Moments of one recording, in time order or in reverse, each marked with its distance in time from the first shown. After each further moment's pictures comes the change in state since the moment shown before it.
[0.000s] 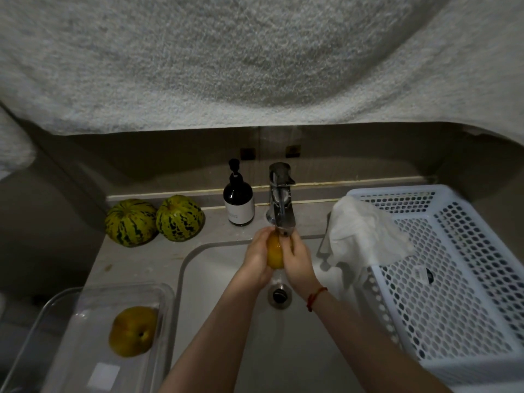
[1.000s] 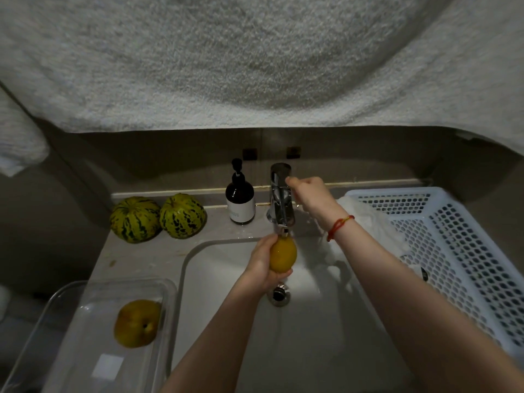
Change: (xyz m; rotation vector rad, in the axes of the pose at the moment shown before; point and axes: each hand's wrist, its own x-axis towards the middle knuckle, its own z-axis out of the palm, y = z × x) left_hand -0.008 -0.012 -0.001 0.027 0.011 -0.086; right_hand 0.047 -0.131 -0.043 -0.295 -0.132 0.055
